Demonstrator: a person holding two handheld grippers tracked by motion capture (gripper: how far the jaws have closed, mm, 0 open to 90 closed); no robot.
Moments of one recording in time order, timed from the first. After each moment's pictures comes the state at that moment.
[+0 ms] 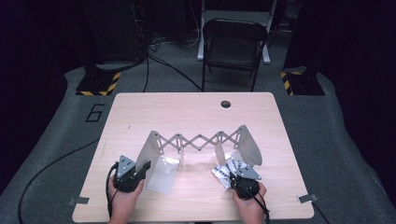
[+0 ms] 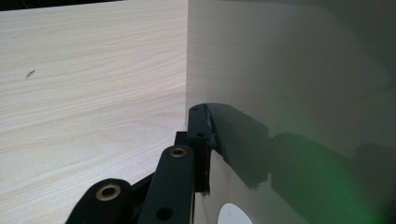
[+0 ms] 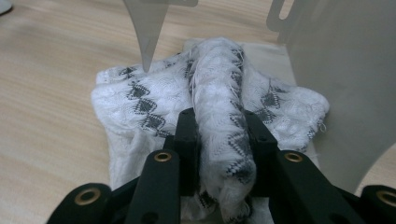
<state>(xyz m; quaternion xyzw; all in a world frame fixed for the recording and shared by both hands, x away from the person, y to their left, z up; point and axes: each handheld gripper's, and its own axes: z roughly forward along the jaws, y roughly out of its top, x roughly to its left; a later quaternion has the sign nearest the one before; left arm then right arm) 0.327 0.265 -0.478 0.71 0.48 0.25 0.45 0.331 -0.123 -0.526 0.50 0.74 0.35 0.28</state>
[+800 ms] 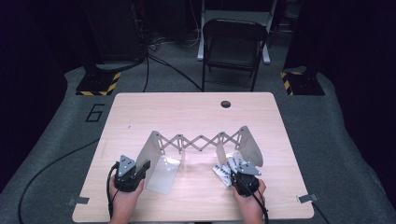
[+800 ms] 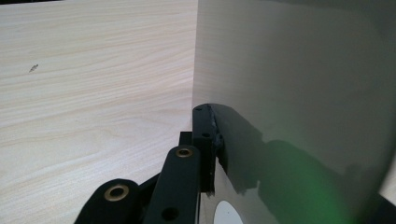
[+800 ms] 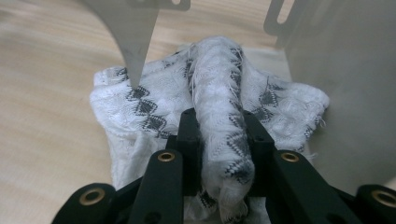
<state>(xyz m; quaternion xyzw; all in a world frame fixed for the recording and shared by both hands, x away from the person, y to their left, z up) 0.327 0.262 -0.476 0.71 0.49 0.25 0.44 0.342 -0.121 -0.523 0.53 0.73 0.34 0.27</state>
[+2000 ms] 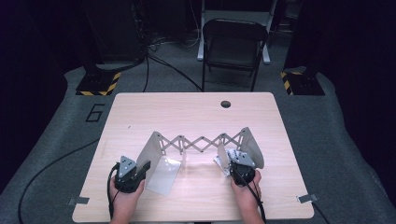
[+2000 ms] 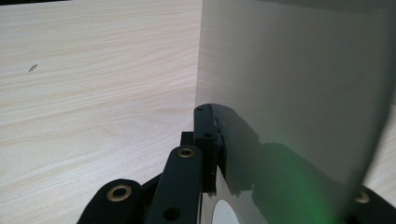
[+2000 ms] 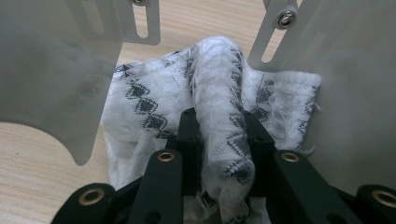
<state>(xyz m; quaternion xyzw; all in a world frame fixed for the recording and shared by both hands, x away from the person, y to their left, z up) 0.325 0.260 -0.477 0.71 0.49 0.26 0.44 0.371 -0.114 -0.525 0.54 0.72 0.31 0.31</state>
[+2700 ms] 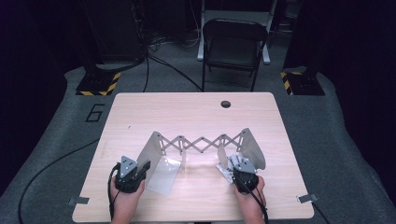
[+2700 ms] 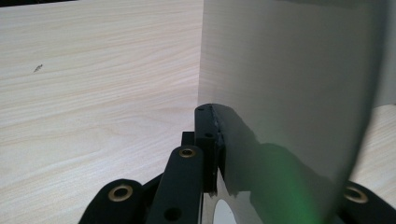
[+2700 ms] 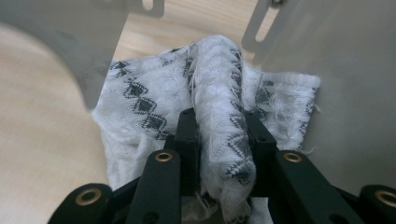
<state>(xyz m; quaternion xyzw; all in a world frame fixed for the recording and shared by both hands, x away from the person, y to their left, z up) 0.325 0.259 -0.476 0.71 0.49 0.26 0.43 0.351 -0.118 -0.521 0.53 0.74 0.28 0.32</state>
